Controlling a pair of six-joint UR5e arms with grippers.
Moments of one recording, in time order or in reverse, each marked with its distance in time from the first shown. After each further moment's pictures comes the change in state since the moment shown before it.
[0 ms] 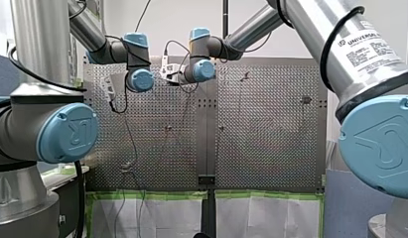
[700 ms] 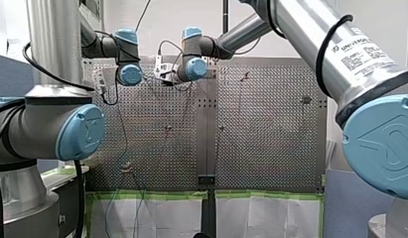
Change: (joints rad) left arm 0.177 -0.022 0.081 -0.056 0.179 -0.019; right arm 0.028 0.087 -0.171 0.119 0.025 0.014
